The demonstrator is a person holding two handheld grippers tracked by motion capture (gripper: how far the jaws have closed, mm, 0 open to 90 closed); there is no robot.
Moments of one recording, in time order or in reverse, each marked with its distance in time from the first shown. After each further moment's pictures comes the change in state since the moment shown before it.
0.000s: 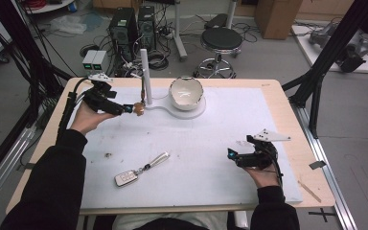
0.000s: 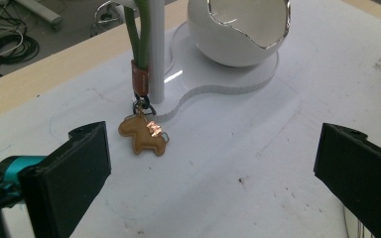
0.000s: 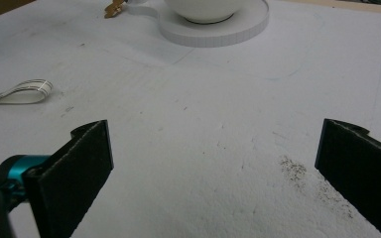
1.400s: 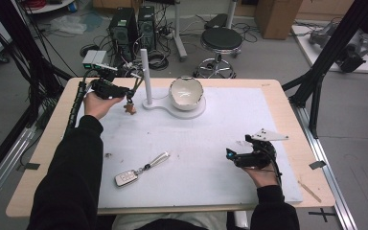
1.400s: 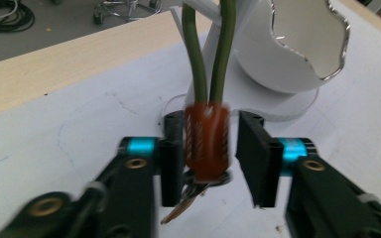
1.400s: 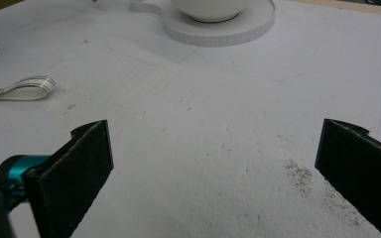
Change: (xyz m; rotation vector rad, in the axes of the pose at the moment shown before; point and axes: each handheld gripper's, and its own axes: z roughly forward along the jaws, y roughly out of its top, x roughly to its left) left arm 0.053 0.019 0.044 0.024 -0.010 -0.168; right arm 0.003 0.002 0.003 0.010 0.007 -0.020
